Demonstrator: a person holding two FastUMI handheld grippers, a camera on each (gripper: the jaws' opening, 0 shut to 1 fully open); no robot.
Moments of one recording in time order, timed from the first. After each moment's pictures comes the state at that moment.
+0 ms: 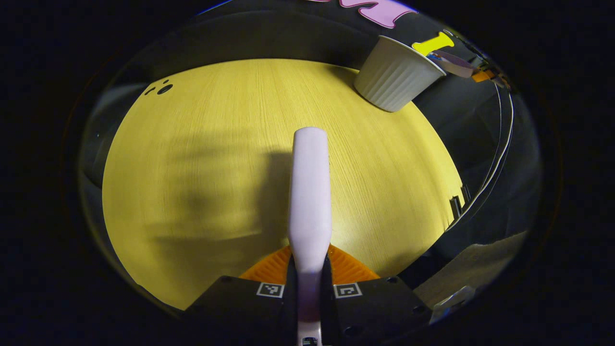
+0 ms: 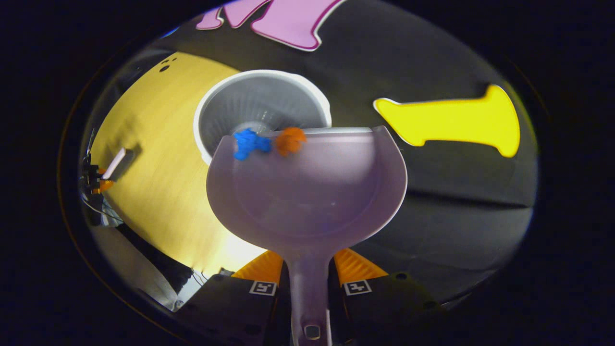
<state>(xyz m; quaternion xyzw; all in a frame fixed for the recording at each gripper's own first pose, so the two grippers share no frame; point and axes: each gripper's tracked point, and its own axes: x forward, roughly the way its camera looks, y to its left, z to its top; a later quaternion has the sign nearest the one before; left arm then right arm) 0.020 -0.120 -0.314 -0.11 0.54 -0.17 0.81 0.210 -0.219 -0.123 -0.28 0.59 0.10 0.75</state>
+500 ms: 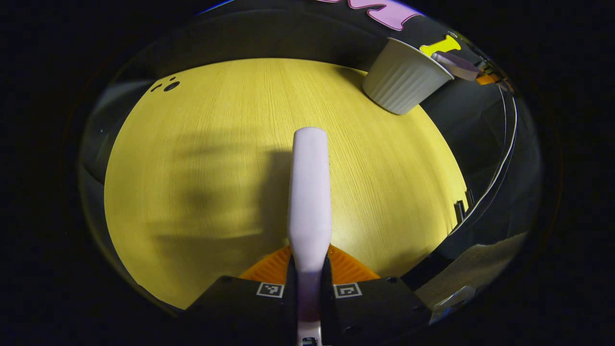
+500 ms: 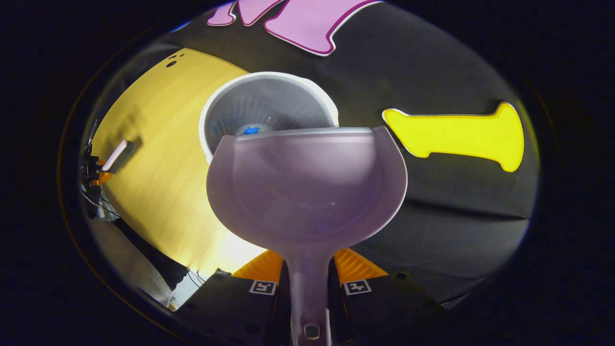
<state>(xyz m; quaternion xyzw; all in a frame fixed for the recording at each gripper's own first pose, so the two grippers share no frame) 0.019 -0.116 -0.317 -0.11 0.55 -0.16 0.81 0.213 -0.214 -0.123 -0.27 0.56 0.11 0.77</state>
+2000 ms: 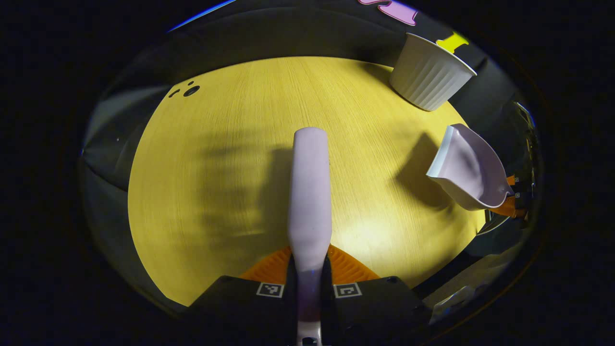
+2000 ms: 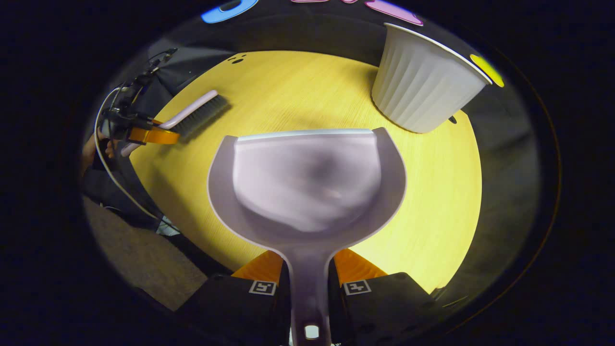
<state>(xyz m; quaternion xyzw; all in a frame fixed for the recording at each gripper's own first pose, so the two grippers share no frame) 0.028 -0.068 -0.333 -0.05 0.56 -0.10 0.82 -0.031 0.024 -0.357 -0.05 0.54 0.22 0.81</state>
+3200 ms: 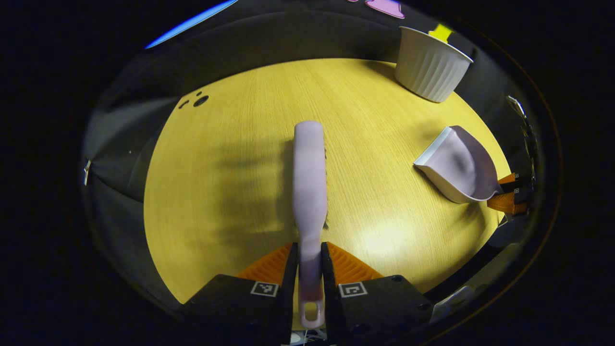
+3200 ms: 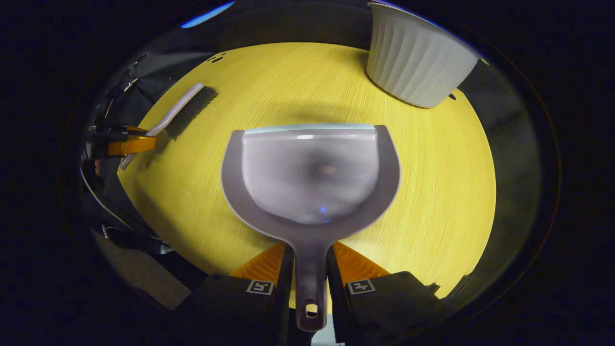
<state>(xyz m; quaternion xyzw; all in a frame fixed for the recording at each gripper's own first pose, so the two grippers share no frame) 0.031 -0.042 -0.333 0.01 0.53 -0.07 0.84 -0.039 0.042 -0.387 -0.01 0.56 0.19 0.81</state>
